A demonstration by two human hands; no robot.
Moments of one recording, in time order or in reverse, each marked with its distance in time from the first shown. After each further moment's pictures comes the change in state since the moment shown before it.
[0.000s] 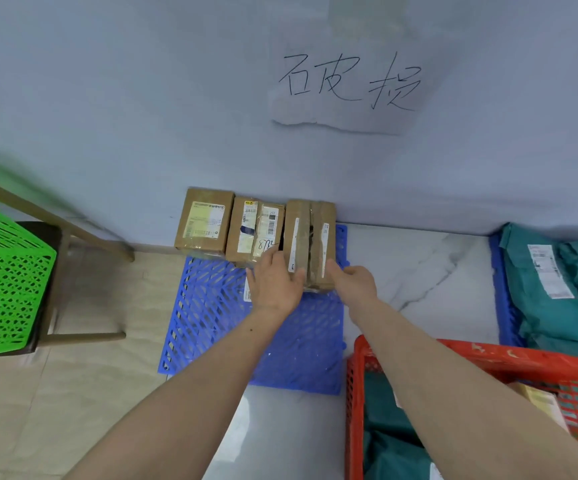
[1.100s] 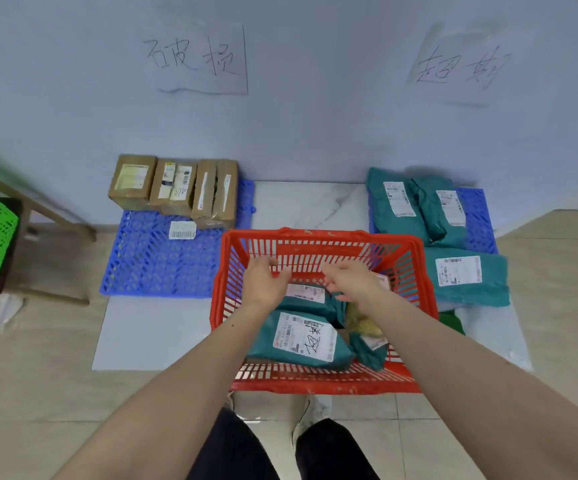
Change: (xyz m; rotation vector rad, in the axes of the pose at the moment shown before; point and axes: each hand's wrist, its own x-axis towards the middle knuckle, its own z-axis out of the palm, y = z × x) left_hand -0.268 0.146 0.104 -0.275 -0.043 -0.052; right_hand -0.174 0.131 -0.290 -0.174 -0.148 -0.044
